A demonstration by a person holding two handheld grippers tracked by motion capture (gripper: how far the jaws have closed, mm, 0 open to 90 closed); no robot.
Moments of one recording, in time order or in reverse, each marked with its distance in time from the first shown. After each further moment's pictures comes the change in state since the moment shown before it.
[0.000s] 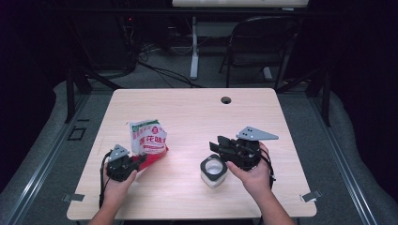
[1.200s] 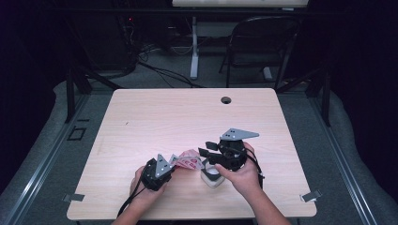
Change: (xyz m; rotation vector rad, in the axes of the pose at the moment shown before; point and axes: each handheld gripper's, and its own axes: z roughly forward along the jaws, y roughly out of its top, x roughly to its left) left arm -0.093 -0.004 0.050 0.111 -0.006 0.423; right arm 0.011 -0.006 0.032 0.125 0.051 -0.023
